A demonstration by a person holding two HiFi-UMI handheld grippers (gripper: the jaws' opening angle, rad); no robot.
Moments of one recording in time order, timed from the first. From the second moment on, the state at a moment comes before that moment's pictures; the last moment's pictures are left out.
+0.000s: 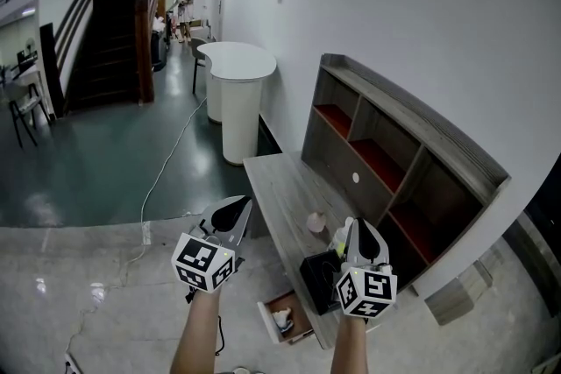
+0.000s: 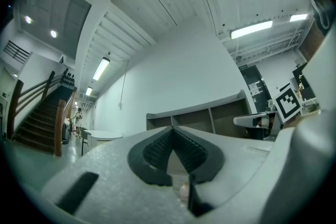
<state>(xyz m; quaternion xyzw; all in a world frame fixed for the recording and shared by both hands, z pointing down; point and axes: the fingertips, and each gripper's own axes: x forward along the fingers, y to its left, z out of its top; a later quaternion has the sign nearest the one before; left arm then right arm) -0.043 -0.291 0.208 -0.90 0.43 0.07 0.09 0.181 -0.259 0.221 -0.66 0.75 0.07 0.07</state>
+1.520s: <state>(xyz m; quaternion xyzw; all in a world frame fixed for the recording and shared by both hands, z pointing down) -0.022 -0.317 0.272 -0.91 0.42 0.04 0.04 0.200 -0.272 0.272 -0.66 0.75 0.03 0.05</state>
